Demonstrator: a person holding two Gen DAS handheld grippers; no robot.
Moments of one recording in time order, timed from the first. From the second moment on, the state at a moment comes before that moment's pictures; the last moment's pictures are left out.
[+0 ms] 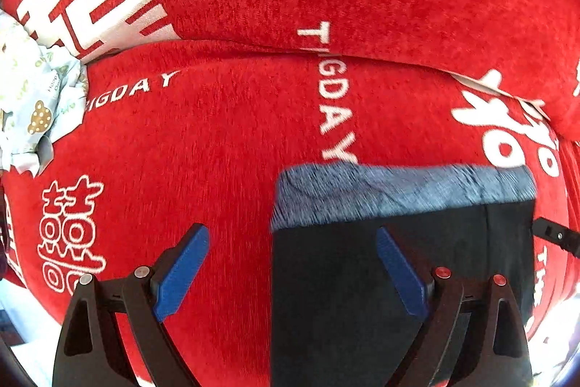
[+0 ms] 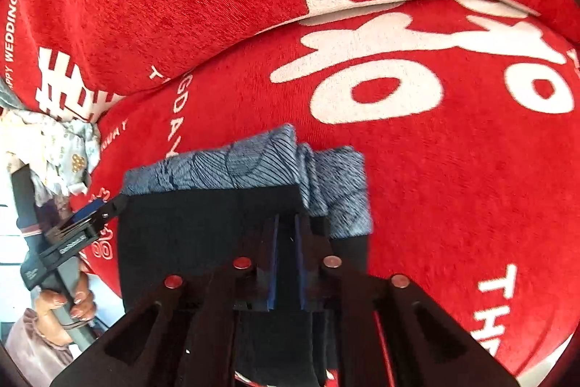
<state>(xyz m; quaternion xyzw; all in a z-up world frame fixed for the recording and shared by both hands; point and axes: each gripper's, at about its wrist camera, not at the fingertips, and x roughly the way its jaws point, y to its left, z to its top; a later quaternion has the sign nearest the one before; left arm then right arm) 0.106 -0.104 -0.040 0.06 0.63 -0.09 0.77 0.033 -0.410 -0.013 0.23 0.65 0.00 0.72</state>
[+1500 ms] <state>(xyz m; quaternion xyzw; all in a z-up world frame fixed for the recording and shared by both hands) 0.009 -0.128 0.068 0.13 0.67 -0.11 0.72 -0.041 -0.329 0.103 0.13 0.70 -0.07 0.69</state>
